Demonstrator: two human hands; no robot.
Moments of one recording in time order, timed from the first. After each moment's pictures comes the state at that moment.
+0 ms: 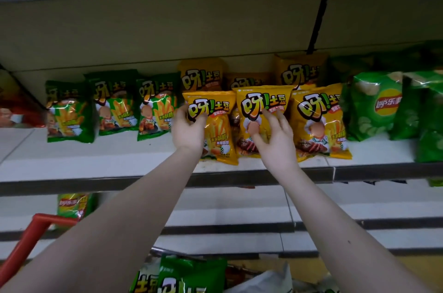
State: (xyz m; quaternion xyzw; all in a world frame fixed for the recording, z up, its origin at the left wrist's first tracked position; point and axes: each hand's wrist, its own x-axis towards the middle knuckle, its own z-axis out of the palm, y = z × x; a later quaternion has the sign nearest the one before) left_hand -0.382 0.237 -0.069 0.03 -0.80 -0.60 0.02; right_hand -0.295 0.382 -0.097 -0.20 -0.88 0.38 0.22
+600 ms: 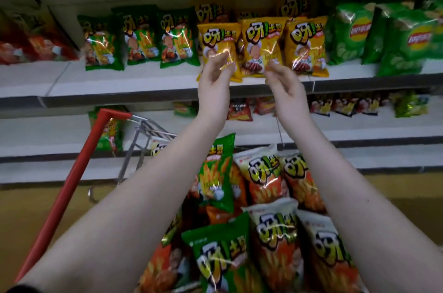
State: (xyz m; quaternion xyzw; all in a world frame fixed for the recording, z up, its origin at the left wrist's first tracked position) left_hand -0.160 0.161 -0.006 -0.08 -0.69 -0.72 -0.03; right_hand -0.102 0.282 -0.032 -0.15 -0.76 0.60 0.22
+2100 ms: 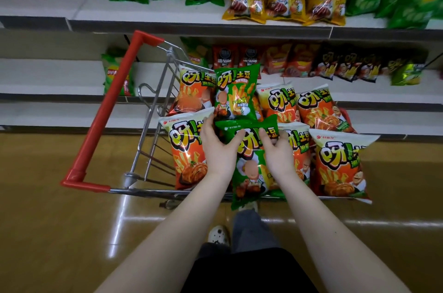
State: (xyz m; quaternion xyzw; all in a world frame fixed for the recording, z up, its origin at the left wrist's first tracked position) left_hand 0.051 -0.005 -0.132 0.05 -0.77 -0.63 -0.10; right_hand 0.085 0.118 -0.169 -0.35 -0.78 0.51 0.07
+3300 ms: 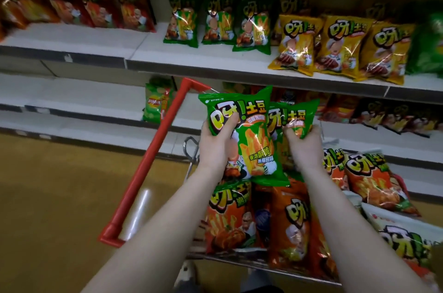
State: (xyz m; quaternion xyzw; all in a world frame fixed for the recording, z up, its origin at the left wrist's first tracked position) left_hand -0.096 -0.059 -0.061 0.14 -0.67 -0.72 -0.12; right_hand -0.079 0.120 -0.108 -0.37 -0.81 0.44 0.10
